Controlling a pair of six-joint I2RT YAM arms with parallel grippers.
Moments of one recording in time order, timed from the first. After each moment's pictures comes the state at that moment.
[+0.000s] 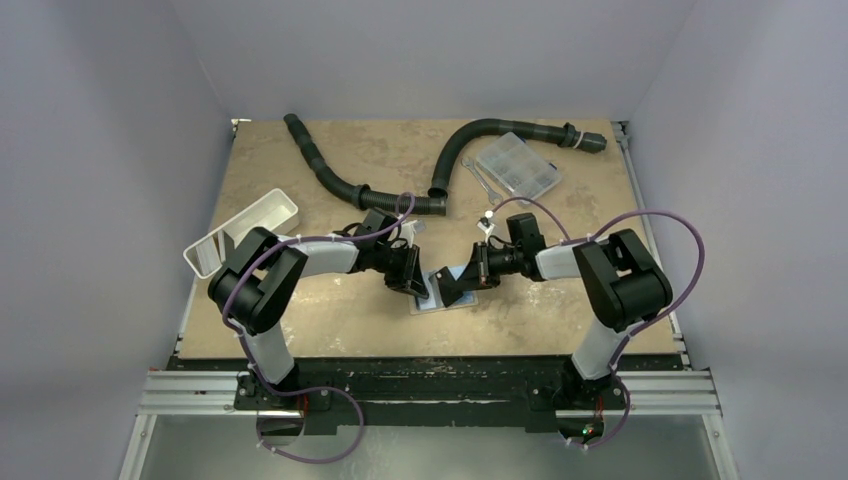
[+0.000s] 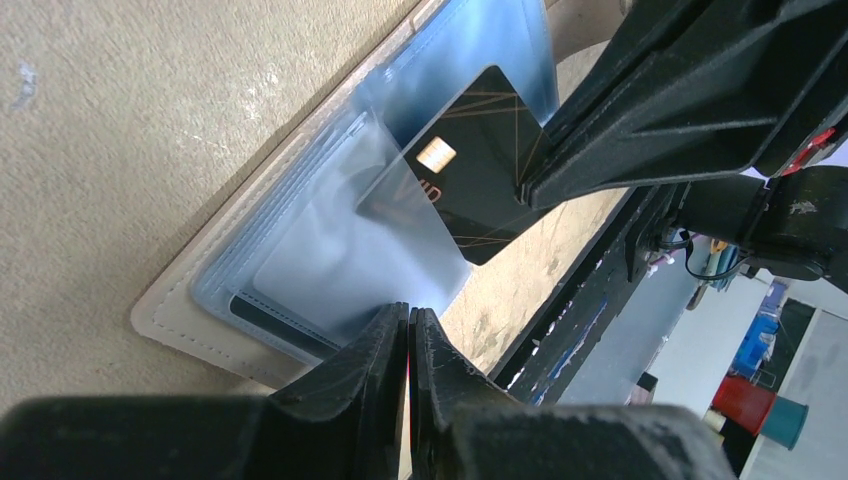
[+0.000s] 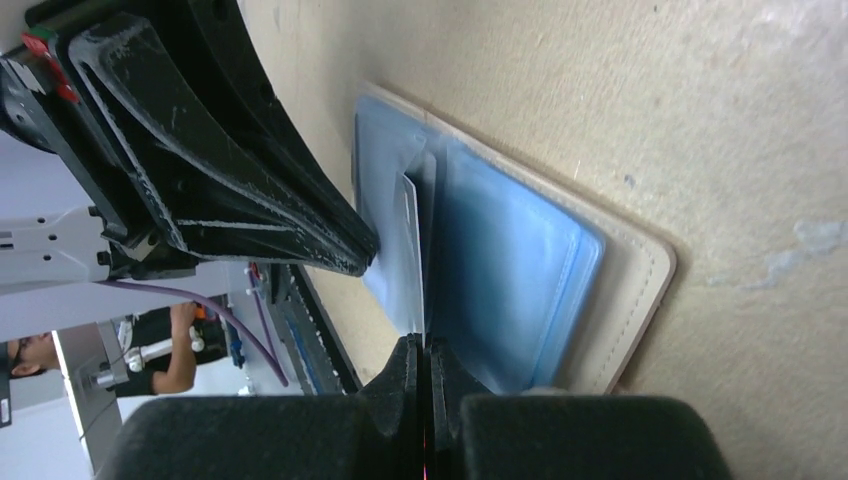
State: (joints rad) left arm -0.58 1.78 0.87 -0.10 0.65 -0.51; right arm 0.34 1.74 0.65 0.19 -0.91 0.52
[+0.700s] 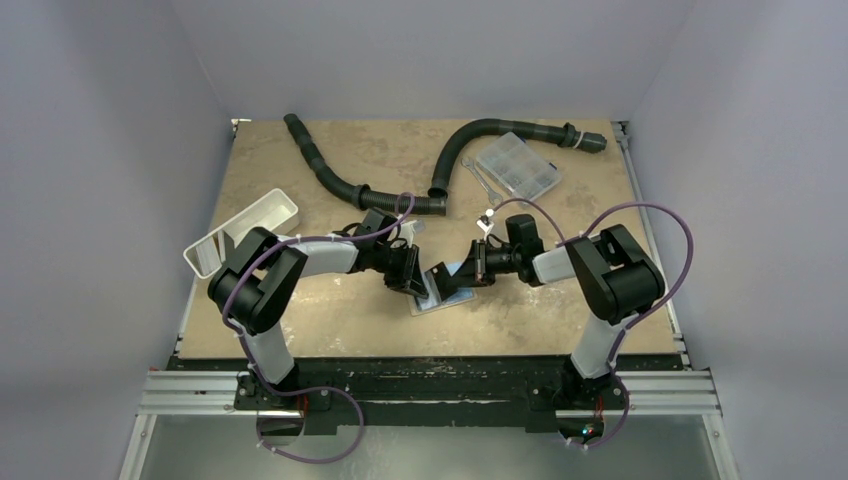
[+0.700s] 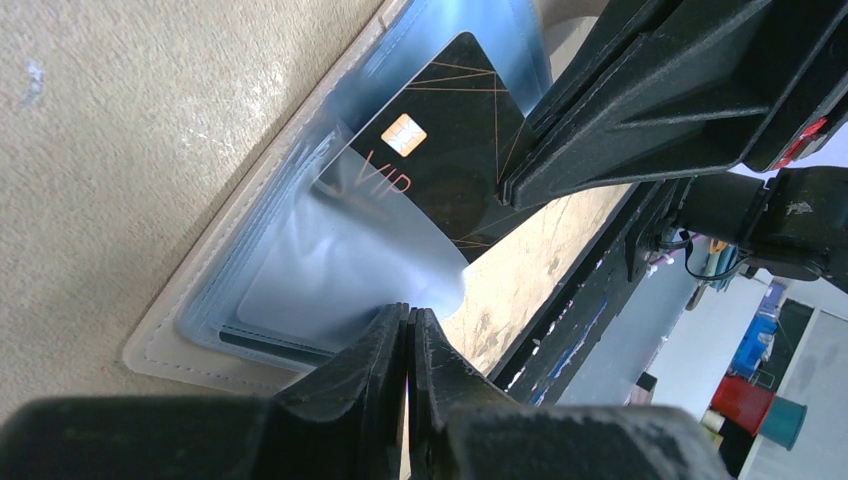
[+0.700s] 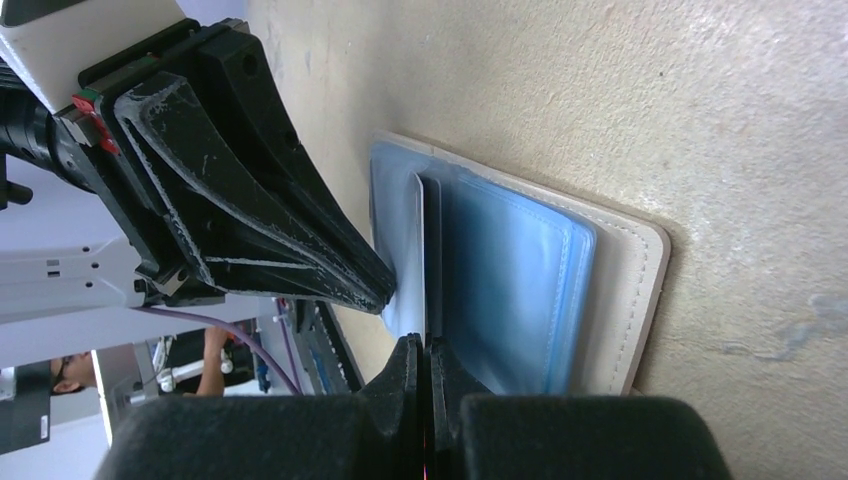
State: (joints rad) left arm -0.58 1.78 0.87 -0.09 0.65 -0.51; right arm 0.35 1.80 0.62 0.42 -0.92 0.67
